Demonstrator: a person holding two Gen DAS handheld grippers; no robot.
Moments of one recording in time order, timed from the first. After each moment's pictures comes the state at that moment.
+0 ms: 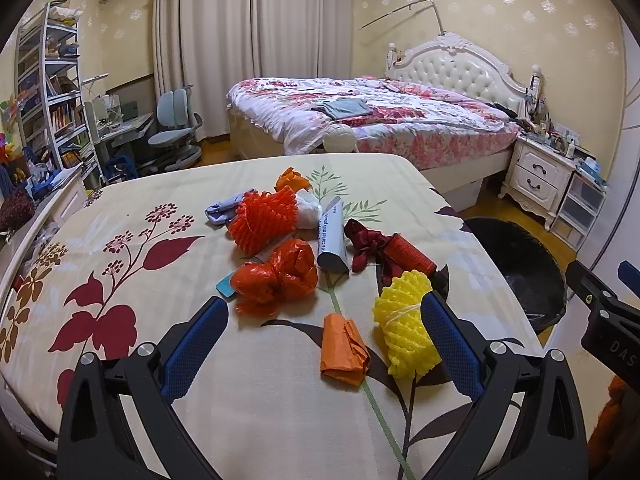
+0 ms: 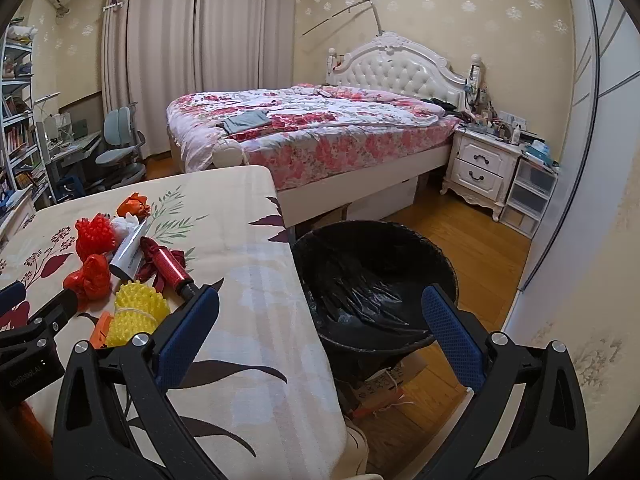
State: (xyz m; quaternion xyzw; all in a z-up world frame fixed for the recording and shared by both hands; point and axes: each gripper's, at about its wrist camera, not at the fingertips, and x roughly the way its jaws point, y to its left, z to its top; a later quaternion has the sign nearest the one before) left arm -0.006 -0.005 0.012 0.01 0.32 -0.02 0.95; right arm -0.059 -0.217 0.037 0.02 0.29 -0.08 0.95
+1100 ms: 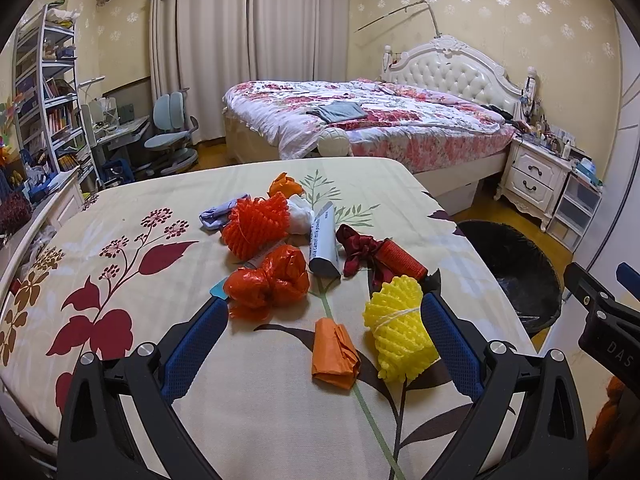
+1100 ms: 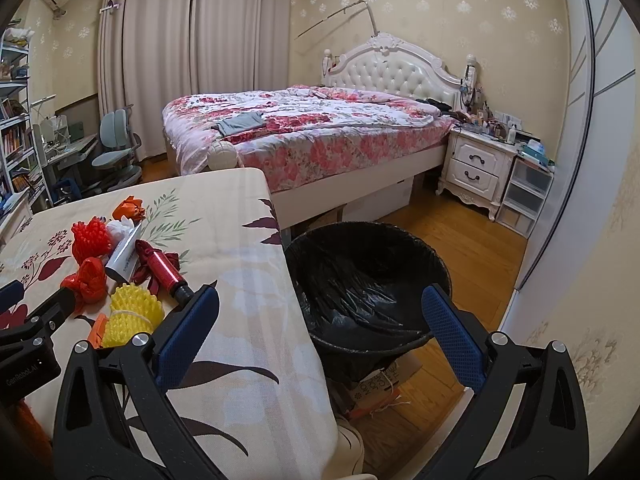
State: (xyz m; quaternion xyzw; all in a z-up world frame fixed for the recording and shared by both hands) left arm -0.004 -0.013 0.016 0.02 0.32 -0.03 0.95; right arm -0.062 -0.223 0.041 0.02 0.28 -0.09 0.95
